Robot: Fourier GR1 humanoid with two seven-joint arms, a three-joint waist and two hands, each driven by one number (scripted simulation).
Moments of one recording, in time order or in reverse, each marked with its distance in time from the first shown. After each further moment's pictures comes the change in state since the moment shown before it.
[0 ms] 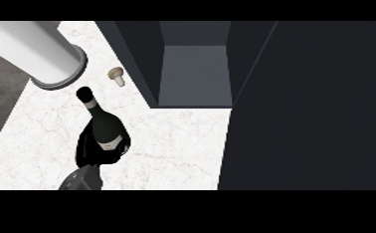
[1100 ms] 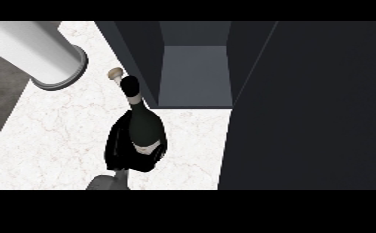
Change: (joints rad) left arm 0.226 -0.091 -0.478 -0.692 0.164 0.354 0.303; right arm -0.011 -0.008 -0.061 0.010 -0.044 0.032 0.016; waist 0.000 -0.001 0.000
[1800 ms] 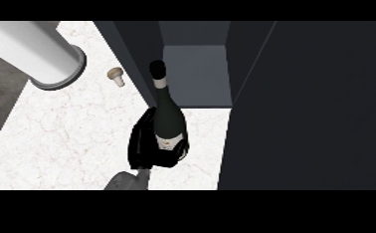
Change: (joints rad) left arm -0.078 -0.002 -0.212 0.060 0.196 0.251 -0.056; right arm 0.001 0.016 0.025 0.017 0.002 0.001 -0.011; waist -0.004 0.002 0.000
